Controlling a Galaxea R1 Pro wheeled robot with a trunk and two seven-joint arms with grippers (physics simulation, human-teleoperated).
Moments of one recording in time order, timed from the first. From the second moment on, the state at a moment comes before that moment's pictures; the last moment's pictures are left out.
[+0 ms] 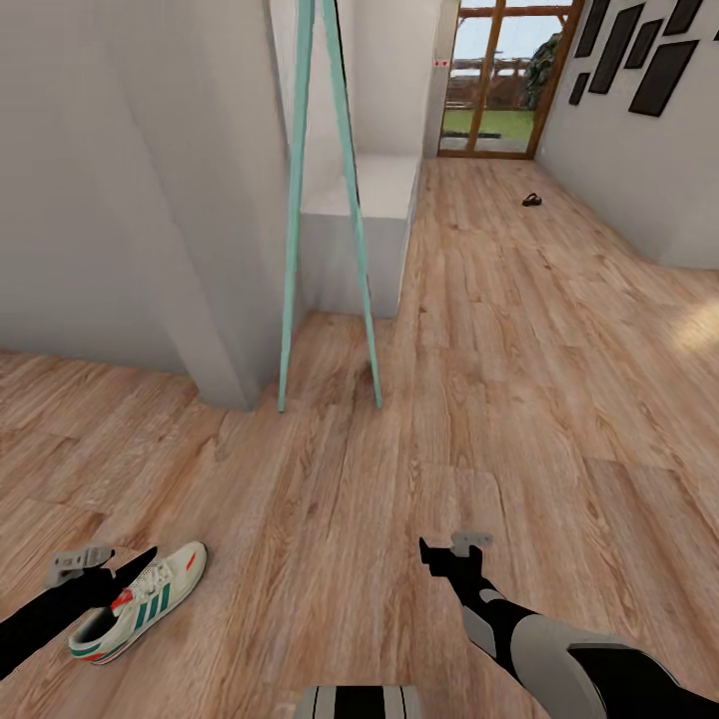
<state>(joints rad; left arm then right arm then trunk) -0.22 0.13 0.73 -1.33 -0.08 0.40 -0.95 -0.81 0.06 -0.02 0.08 -0.01 -0.46 0.02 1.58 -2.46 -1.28</state>
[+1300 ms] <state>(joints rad) -0.22 0.13 0.73 -1.33 -0.08 0.40 -0.95 -0.81 0.06 -0.02 0.08 -0.01 -0.46 0.02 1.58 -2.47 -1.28</state>
